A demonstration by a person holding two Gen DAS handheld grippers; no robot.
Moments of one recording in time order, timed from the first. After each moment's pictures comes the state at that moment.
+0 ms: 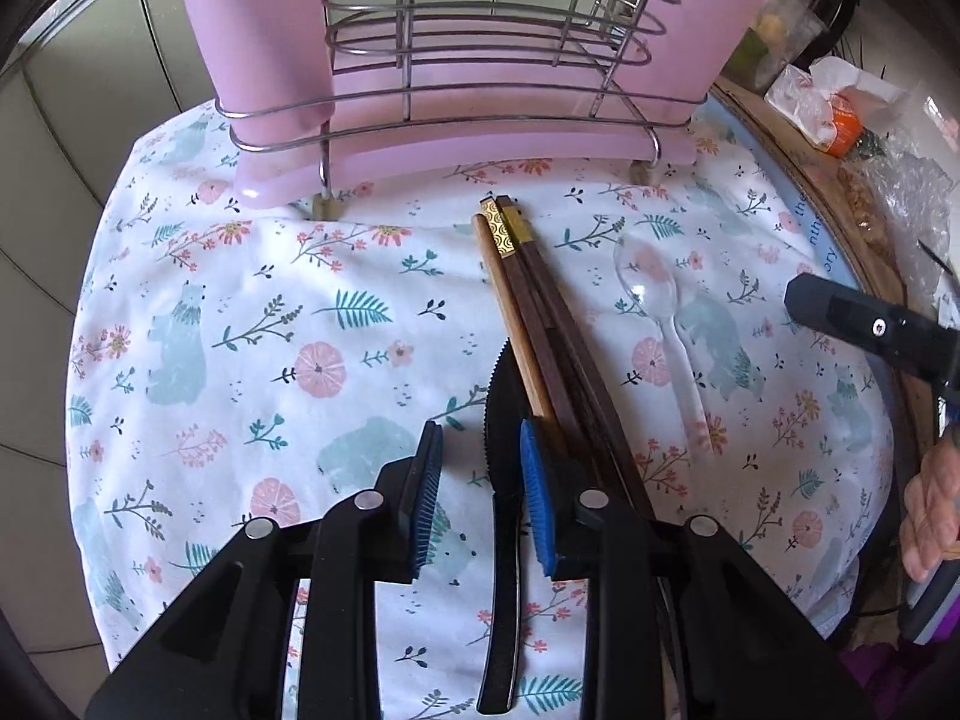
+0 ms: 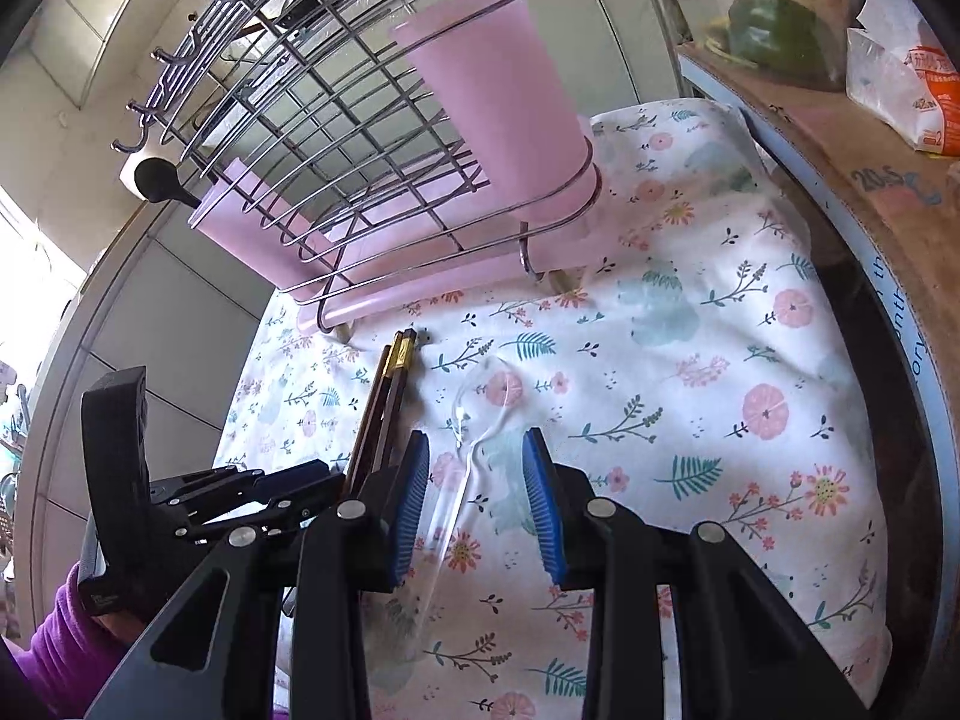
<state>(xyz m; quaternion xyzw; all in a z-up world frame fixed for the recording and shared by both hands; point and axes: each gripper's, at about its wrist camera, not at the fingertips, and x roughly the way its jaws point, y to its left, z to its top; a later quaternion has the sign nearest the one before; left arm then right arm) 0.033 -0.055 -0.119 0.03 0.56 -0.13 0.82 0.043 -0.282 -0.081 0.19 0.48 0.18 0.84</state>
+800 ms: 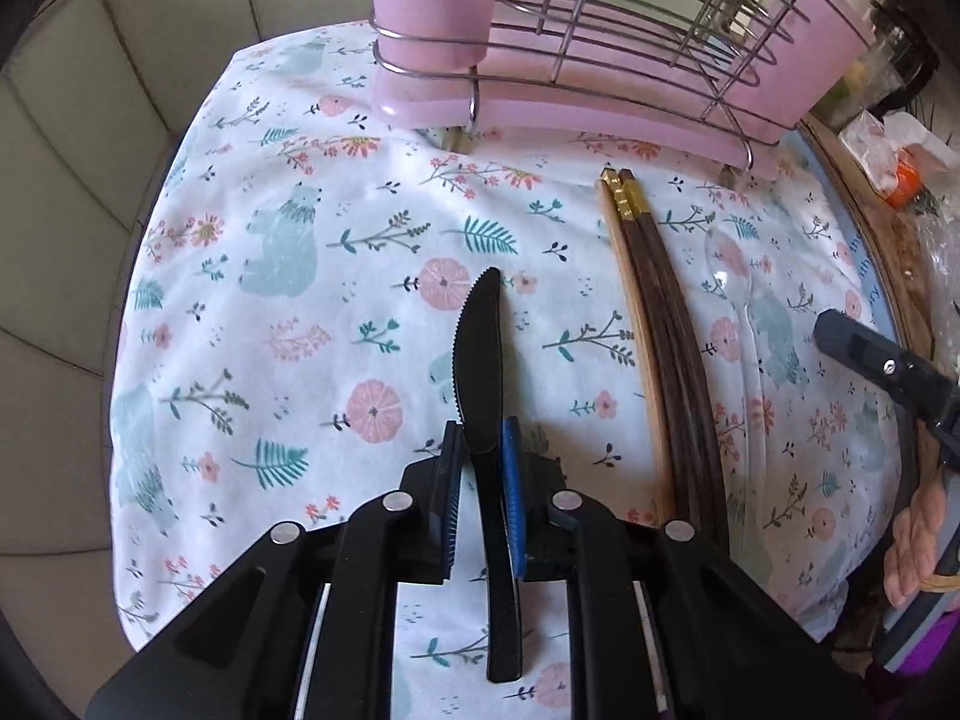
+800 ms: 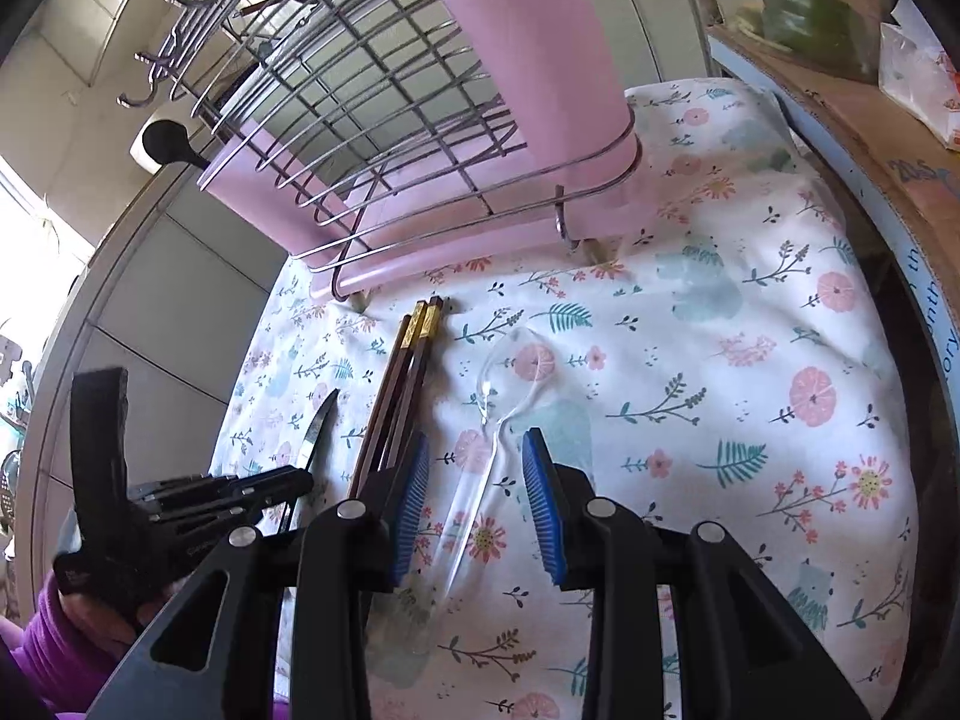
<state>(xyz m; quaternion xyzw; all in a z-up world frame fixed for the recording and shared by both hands) 0.021 -0.012 -0.114 -0.01 0.59 -0.05 0.80 0.046 -0.265 -0.090 0.17 0.50 0.21 0.82</state>
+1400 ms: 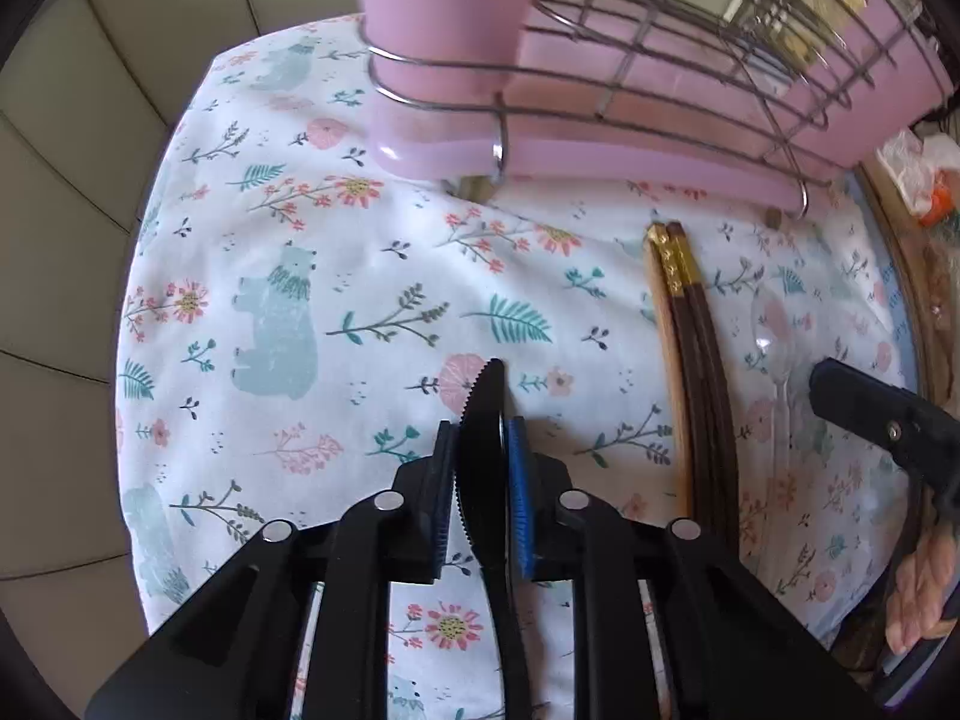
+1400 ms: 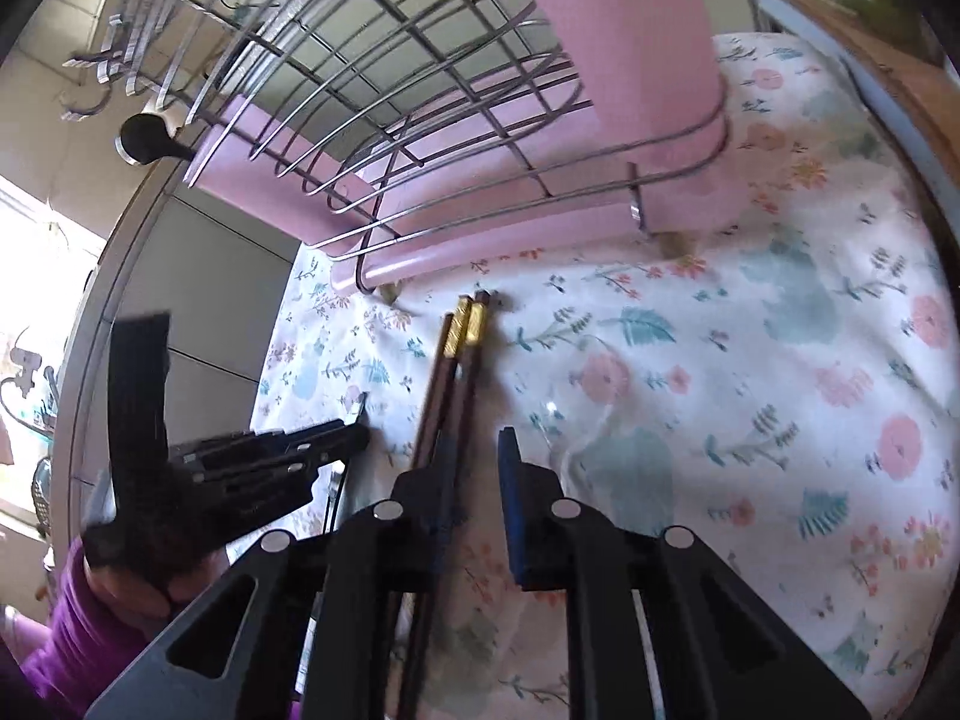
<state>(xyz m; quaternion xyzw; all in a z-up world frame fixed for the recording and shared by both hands) 0.081 -0.006 -0.124 -0.02 0.62 -0.04 0.78 0.091 -0.233 -0.098 0.20 0.56 0.24 0.77</state>
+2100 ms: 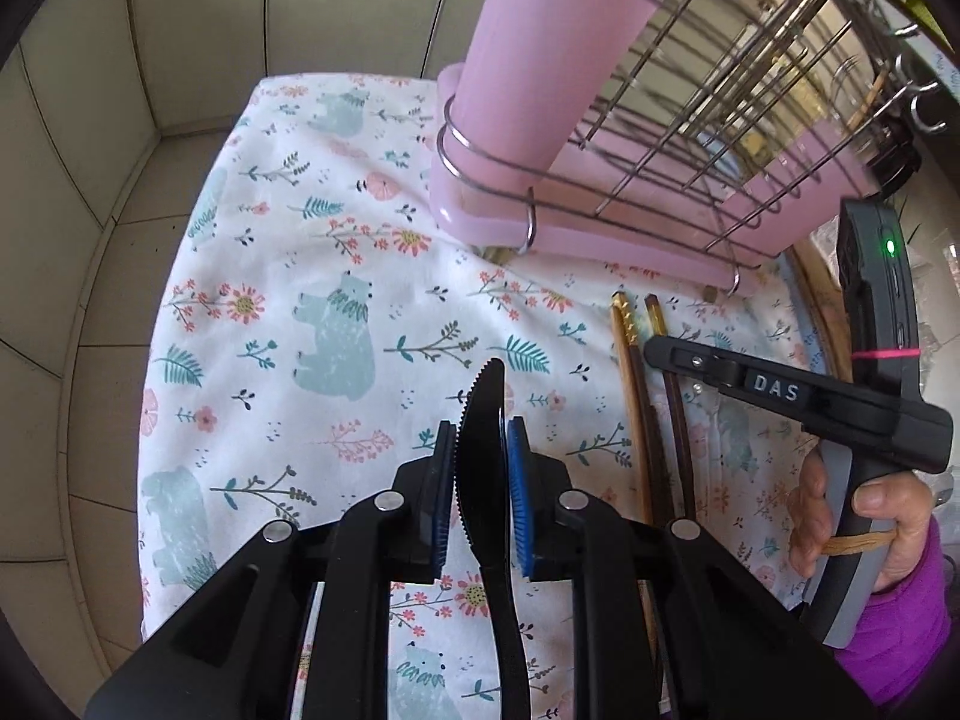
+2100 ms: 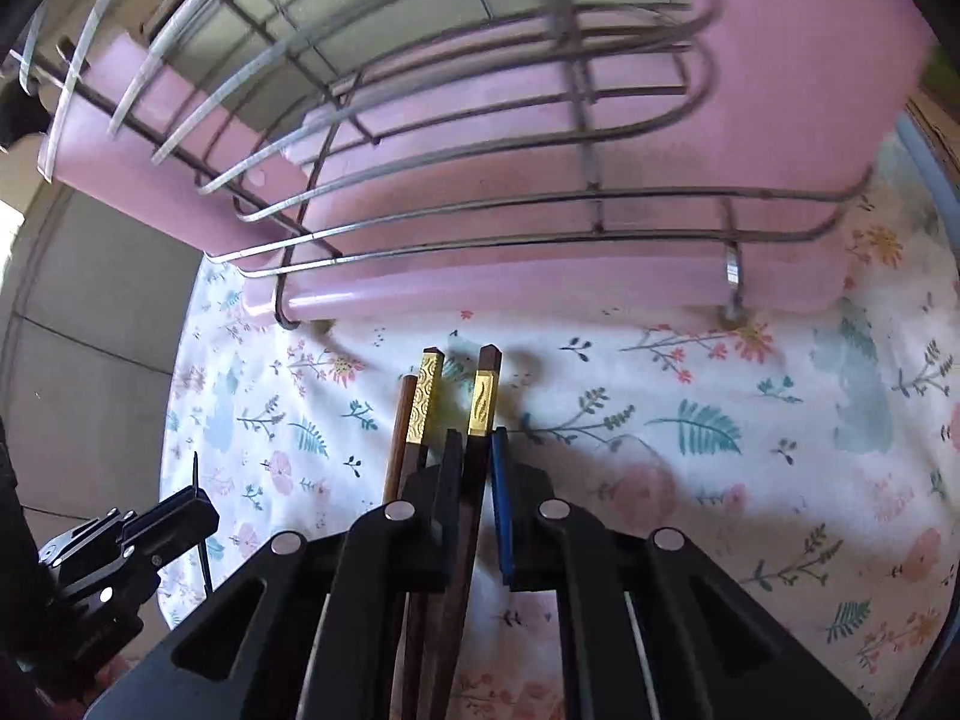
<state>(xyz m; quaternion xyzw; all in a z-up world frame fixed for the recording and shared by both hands) 0.045 0.053 -0.078 -0.10 0.55 -0.08 0.83 0.133 -0.182 -0.118 0.13 0.59 0.17 0.78</state>
